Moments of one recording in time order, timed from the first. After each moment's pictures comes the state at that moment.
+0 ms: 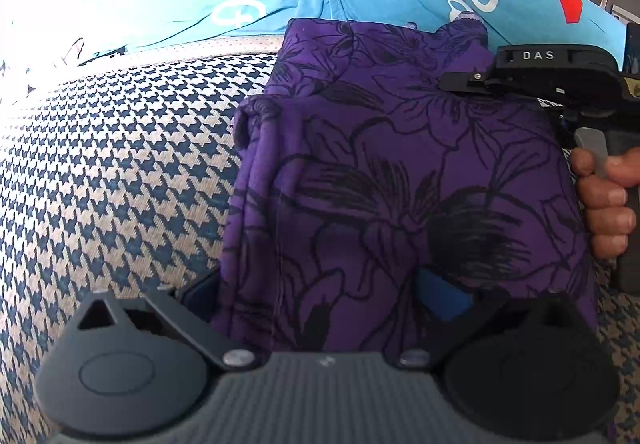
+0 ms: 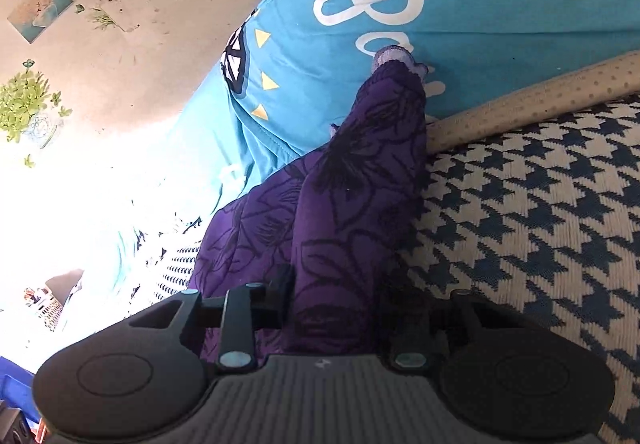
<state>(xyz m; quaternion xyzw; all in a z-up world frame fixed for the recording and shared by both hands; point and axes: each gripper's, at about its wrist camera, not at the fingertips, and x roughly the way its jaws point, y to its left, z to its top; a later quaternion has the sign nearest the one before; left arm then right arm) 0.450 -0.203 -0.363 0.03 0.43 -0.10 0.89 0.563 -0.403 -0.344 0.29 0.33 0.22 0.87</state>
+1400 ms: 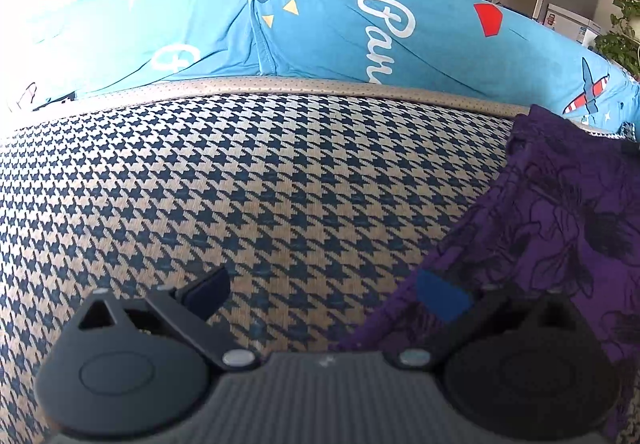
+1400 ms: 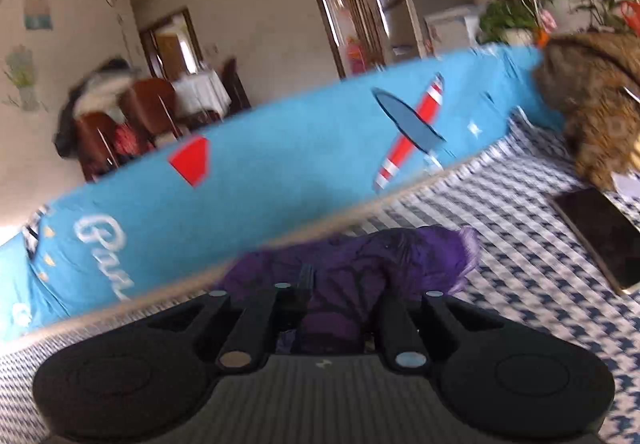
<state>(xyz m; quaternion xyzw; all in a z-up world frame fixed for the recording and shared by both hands) 0.407 -0.211 -0.319 0.04 0.40 -0.19 0.90 0.364 -0.553 -0.252 0.19 0.22 -0.24 0.93</state>
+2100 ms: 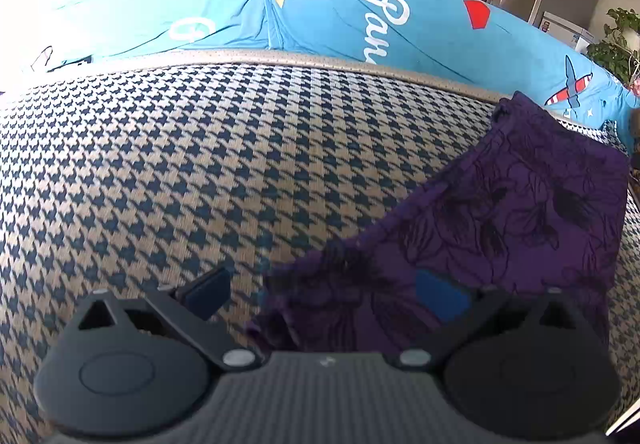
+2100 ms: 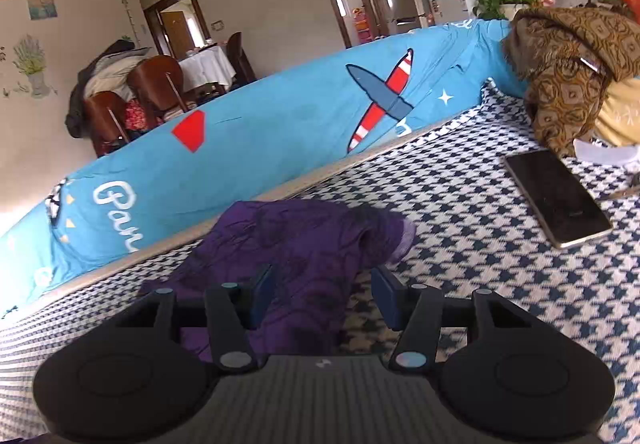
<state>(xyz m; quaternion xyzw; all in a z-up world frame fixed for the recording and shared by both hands) 0.362 -0.185 -0.331 0.01 0.41 -0.20 0.89 0.288 -0.550 -0.242 0.21 0.24 -0.19 0.93</state>
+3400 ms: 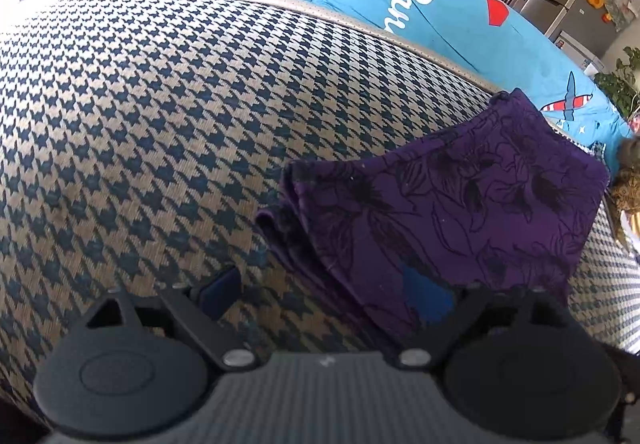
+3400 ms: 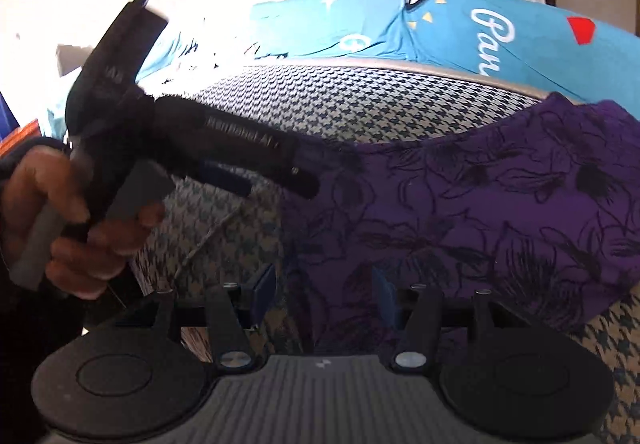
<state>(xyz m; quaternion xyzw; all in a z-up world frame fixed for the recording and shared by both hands) 0.339 -0.151 -0.339 -0.09 0.48 -0.20 0.85 0.219 -0.297 -0.292 -0.02 0.35 0.21 0.91</state>
